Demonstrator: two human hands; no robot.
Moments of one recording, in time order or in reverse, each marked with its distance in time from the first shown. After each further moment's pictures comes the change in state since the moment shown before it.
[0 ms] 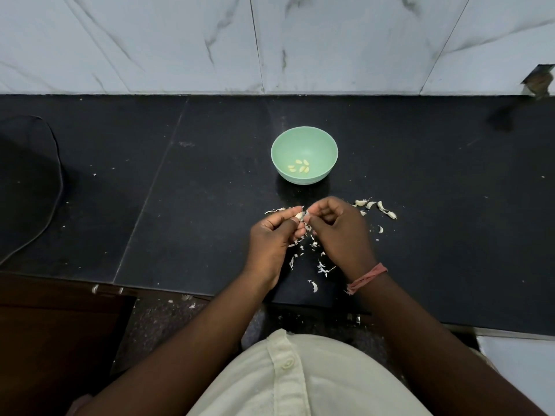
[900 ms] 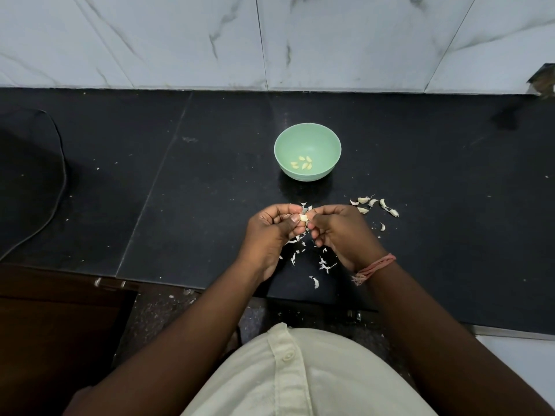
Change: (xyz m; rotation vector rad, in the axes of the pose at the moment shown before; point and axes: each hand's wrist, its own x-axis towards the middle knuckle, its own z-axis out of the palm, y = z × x) left_hand 0.002 0.011 -0.011 0.021 -0.086 -0.017; right_hand 0.004 -0.010 -0.003 0.436 -0.240 0.377
